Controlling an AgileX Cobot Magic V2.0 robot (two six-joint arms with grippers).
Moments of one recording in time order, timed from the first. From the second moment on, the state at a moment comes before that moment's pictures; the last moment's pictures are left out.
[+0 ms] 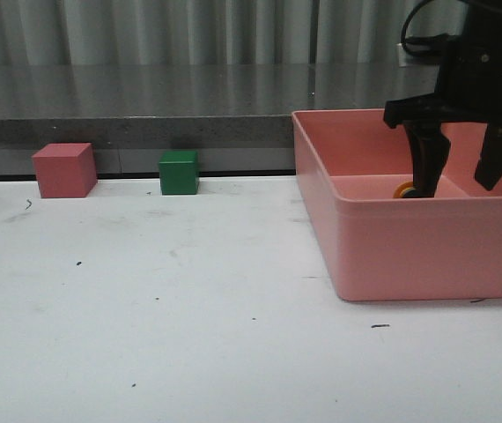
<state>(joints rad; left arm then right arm) -0.51 0.68 -0.71 -0.04 0.57 -0.03 0.17 1.95 -1.53 -0.01 0.99 0.15</state>
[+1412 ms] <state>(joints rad) -0.51 0.68 -0.71 -0.04 0.57 -0.03 0.24 1.84 -1.68 0.02 1.07 0.16</state>
